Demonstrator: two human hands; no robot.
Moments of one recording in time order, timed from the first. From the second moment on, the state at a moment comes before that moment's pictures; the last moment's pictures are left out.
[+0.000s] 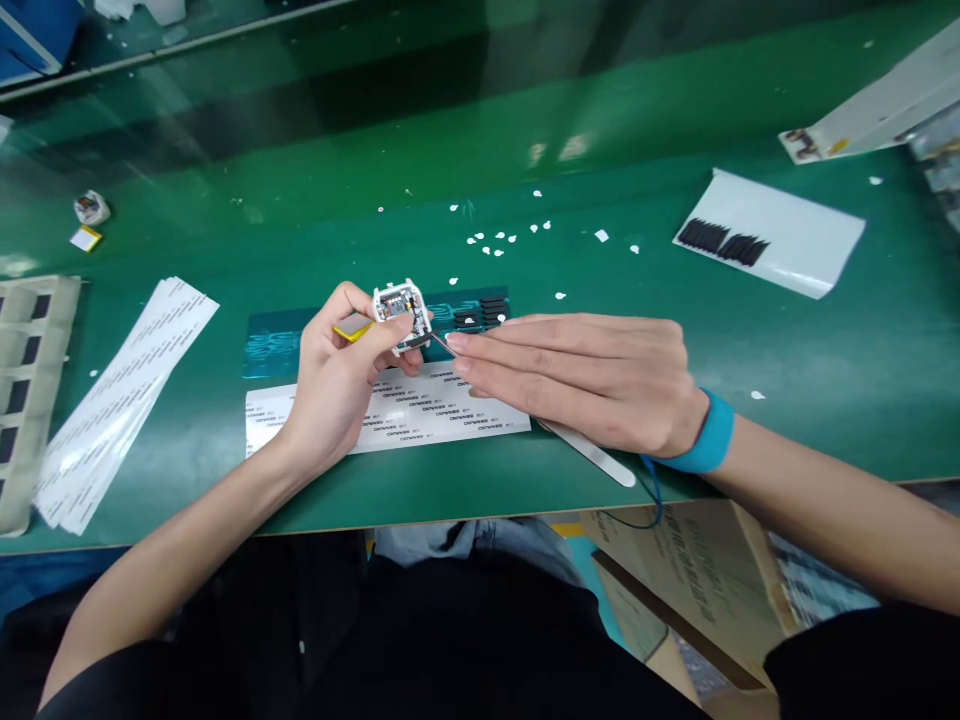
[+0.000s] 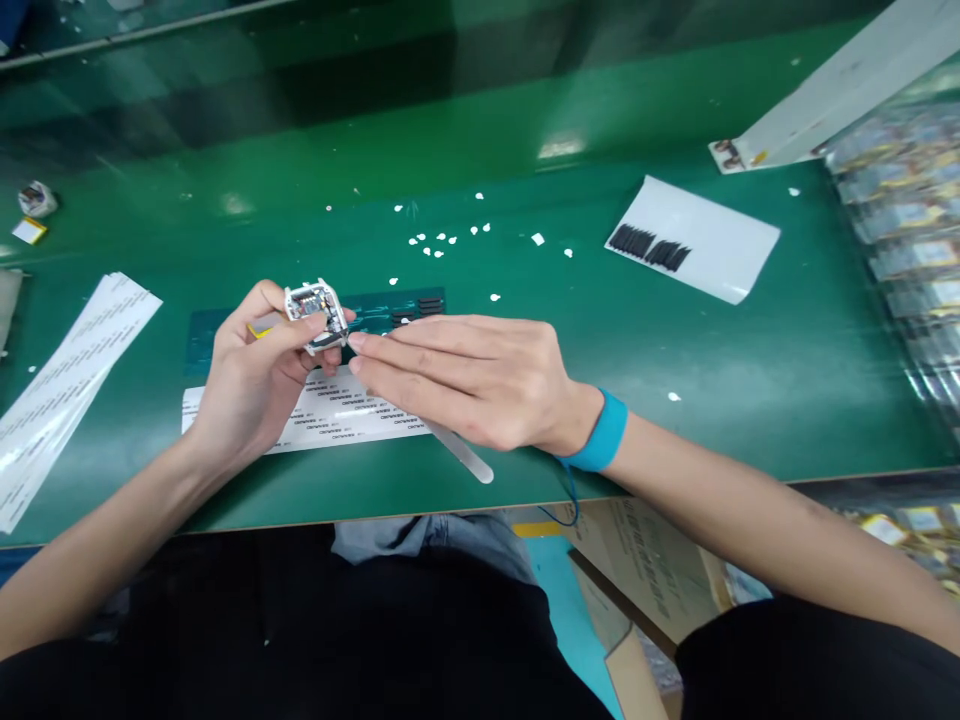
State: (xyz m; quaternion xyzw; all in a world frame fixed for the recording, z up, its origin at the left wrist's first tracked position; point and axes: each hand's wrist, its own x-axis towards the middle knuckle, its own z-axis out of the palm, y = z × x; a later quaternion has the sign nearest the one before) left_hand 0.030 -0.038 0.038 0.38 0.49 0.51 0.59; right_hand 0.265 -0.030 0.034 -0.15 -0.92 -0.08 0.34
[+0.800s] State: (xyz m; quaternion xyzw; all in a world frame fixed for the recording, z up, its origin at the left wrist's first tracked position) left_hand 0.030 -0.041 0.032 0.45 0.50 0.49 0.55; right_hand 0.262 -0.032 0.026 -0.18 -0.91 0.11 0.35
